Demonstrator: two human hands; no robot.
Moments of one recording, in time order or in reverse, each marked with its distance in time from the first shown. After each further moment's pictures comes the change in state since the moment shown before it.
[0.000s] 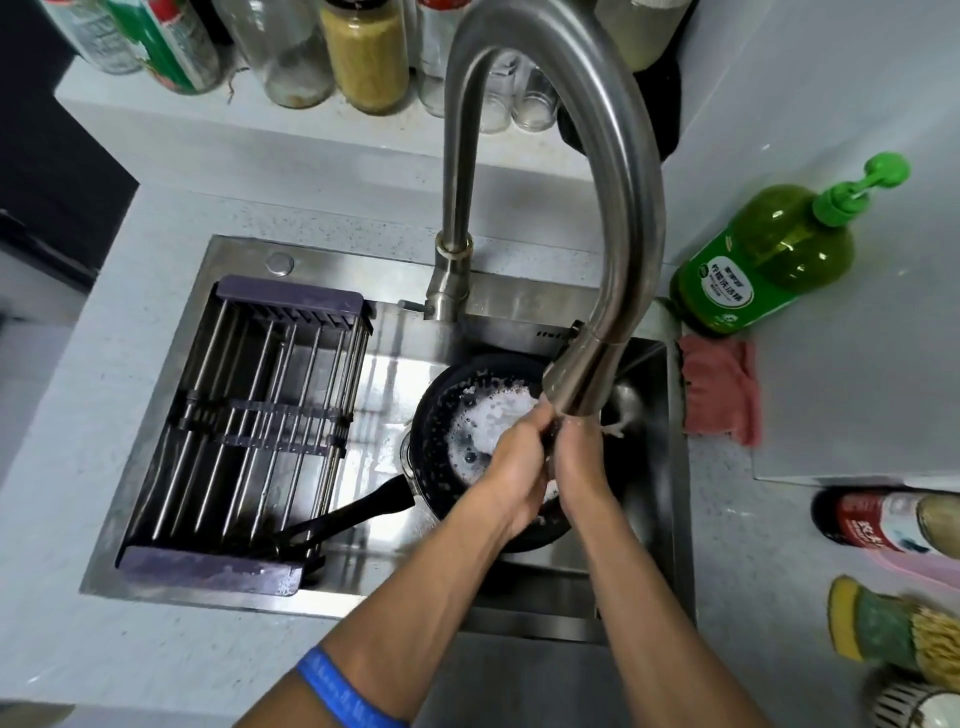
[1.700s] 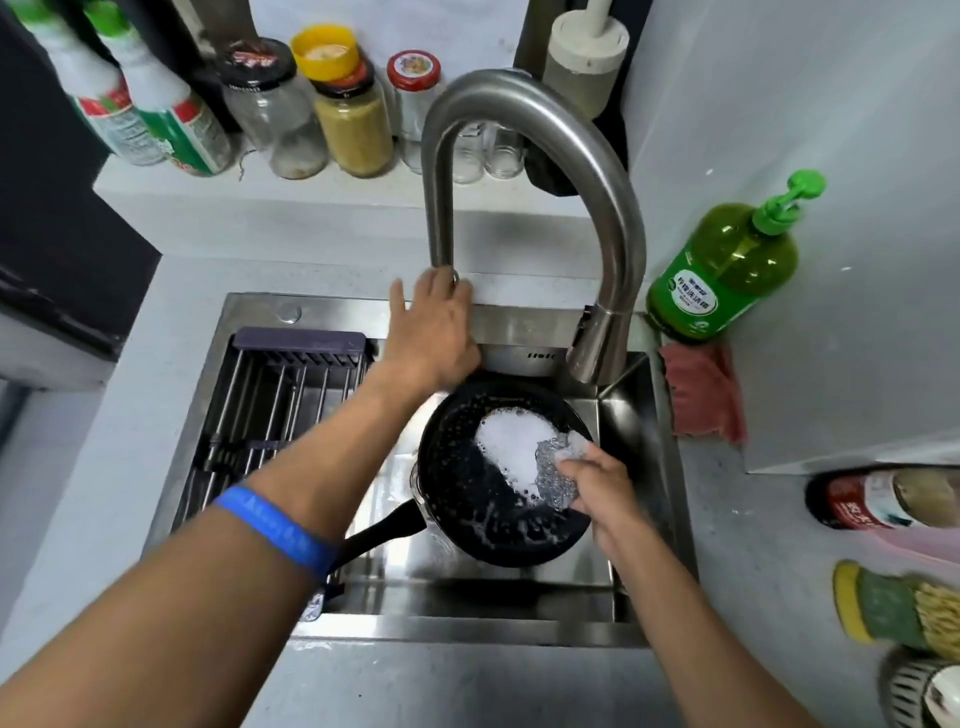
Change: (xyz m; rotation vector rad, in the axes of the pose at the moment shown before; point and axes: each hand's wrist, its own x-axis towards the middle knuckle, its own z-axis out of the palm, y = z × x) left_hand 0.008 0.147 -0.021 2.039 0.284 0.798; right_hand -0.001 0.023 -0.059 -0.082 -0.013 0.238
